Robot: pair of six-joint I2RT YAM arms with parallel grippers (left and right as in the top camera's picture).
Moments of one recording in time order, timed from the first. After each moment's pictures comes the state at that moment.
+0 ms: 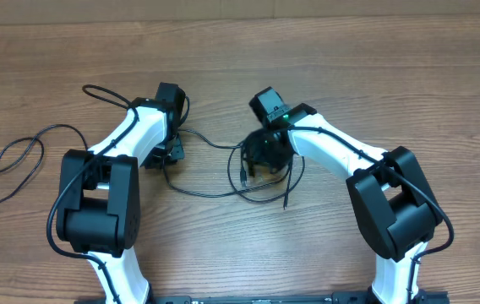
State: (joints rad) left arm -0.17 1.99 1.28 -0.89 -0.28 -0.47; right arm 0.55 2.03 1.38 -0.69 -0.25 0.62
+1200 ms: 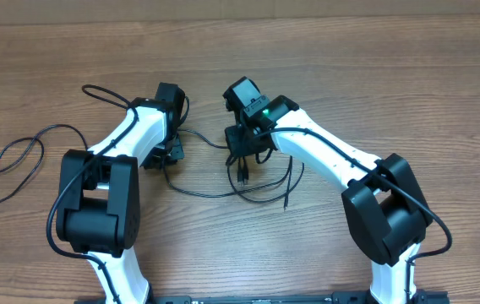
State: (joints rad) left arm -0.17 1.99 1.28 -0.89 -0.29 -0.47; right arm 0.65 2.04 1.56 -0.80 -0.10 0.35
